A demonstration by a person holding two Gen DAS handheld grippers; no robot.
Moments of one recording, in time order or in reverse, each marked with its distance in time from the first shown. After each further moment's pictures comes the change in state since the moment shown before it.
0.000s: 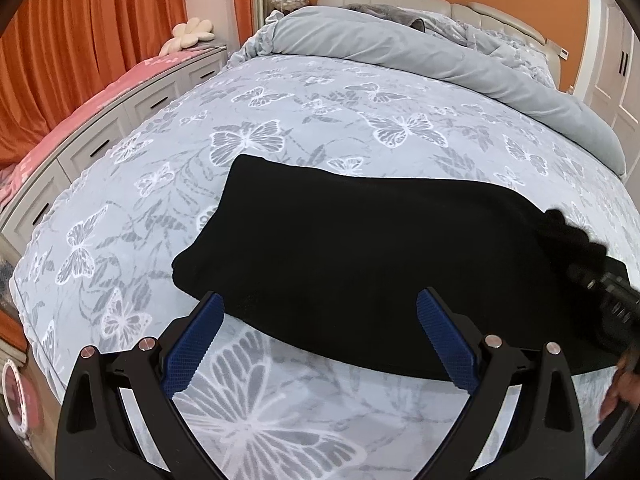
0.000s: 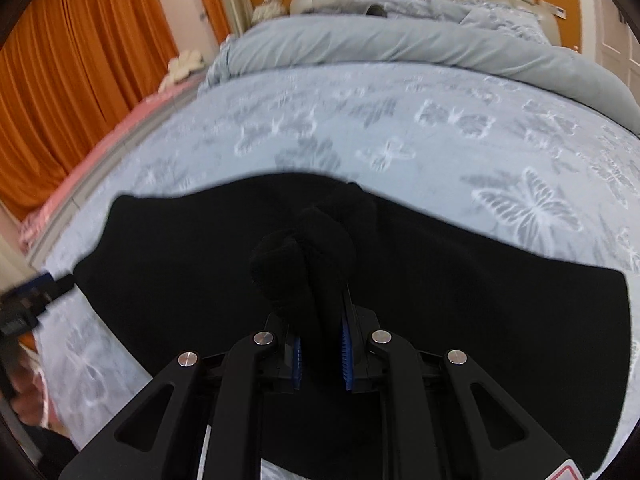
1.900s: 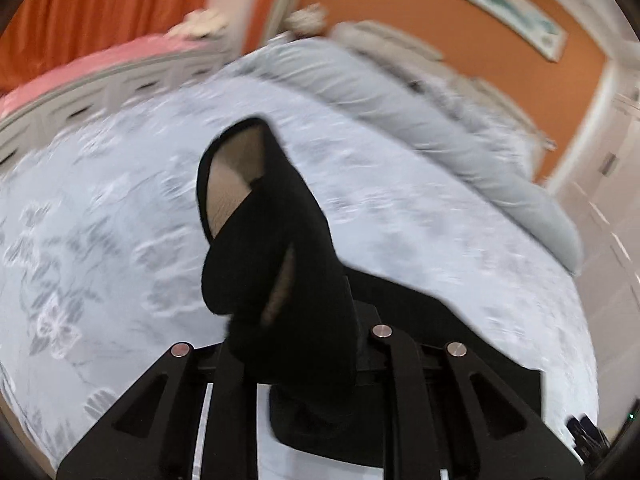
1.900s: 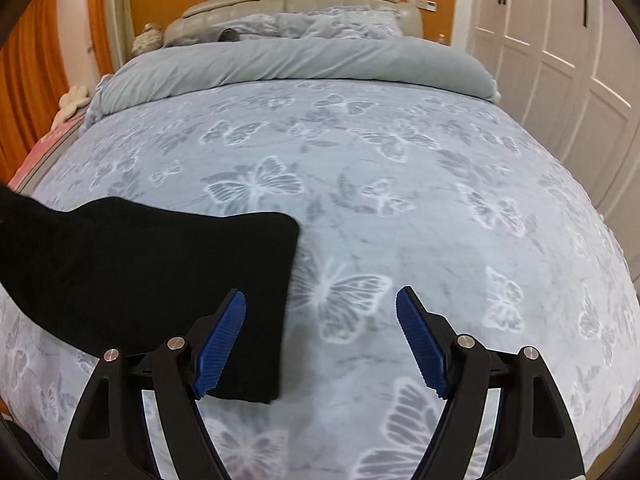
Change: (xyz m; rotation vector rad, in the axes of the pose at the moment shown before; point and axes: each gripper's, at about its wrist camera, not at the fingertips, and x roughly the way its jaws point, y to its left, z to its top) left arm -0.028 -0.035 0.063 -0.227 -0.125 -0.235; right arm -0.156 -0.181 -0.056 0.192 -0.060 -0.392
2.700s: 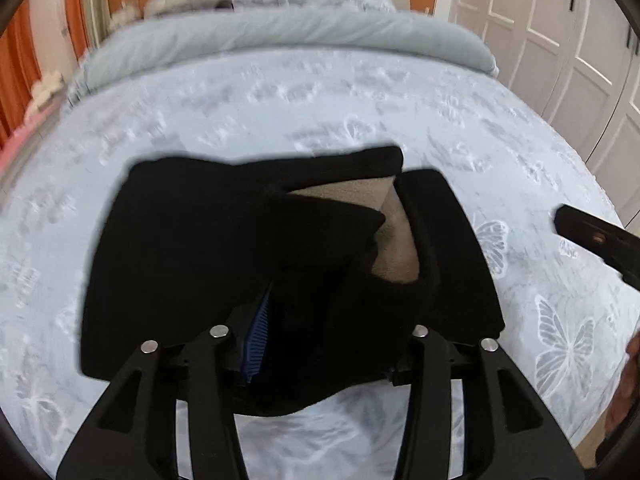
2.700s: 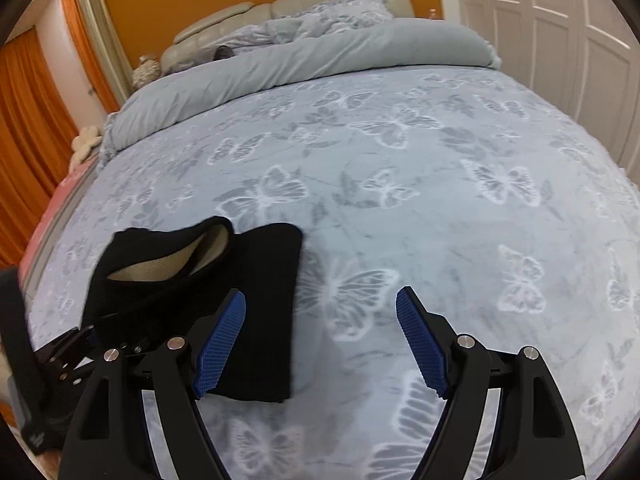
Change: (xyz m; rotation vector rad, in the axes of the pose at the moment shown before) left arm 0.030 -0.227 -0.166 0.549 0.237 -0.102; right arm -0.001 -0.024 0.007 0.143 0.018 0.163
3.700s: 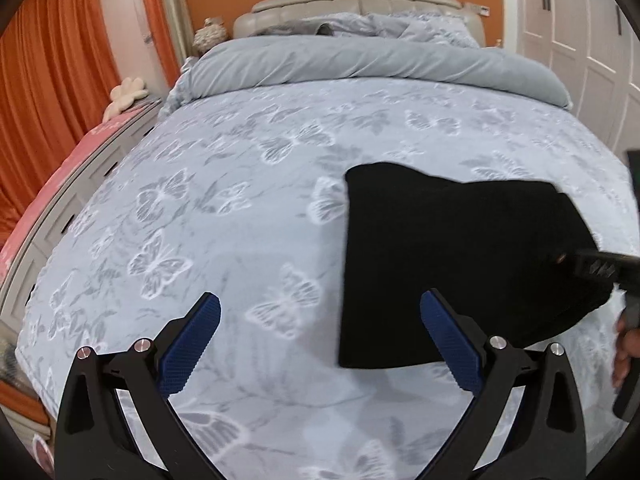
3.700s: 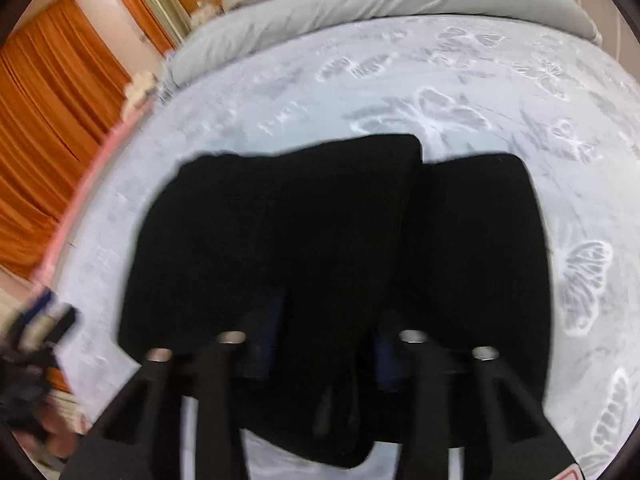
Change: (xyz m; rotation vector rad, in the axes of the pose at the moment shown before) left arm -0.053 0.166 -0.033 -0.079 -0.070 0.263; right arm 0.095 0.125 -0.022 -0.068 0.185 0.235
